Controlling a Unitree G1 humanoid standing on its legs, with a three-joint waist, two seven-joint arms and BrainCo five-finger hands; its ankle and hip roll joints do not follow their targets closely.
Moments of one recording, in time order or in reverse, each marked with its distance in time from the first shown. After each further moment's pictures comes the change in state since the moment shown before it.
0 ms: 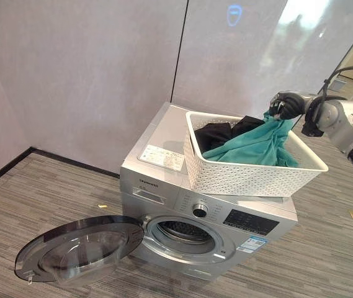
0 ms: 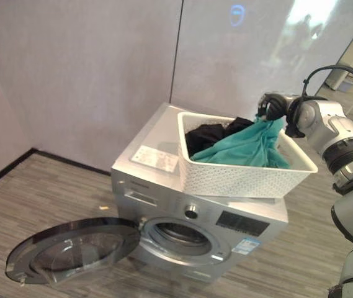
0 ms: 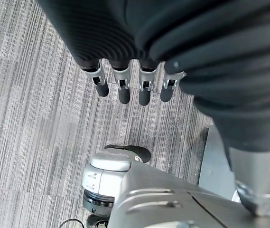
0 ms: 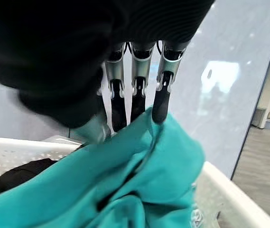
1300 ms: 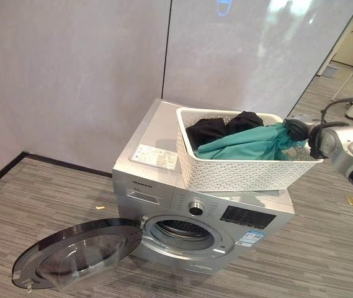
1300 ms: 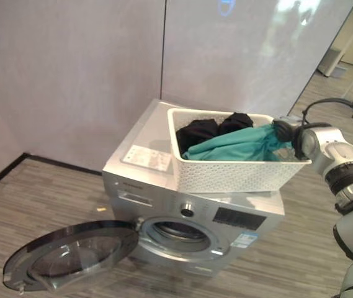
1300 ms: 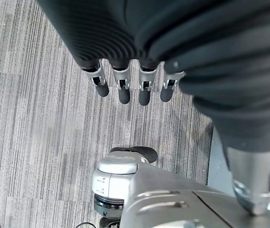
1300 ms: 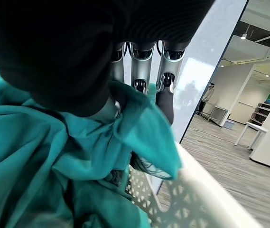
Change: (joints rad) left arm 0.004 -0.006 0.006 0.011 0.031 0.004 -0.025; right arm 0.226 -0.018 -0.134 -0.015 -0.245 -0.005 -0.077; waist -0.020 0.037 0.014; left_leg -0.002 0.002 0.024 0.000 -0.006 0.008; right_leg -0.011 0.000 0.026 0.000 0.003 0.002
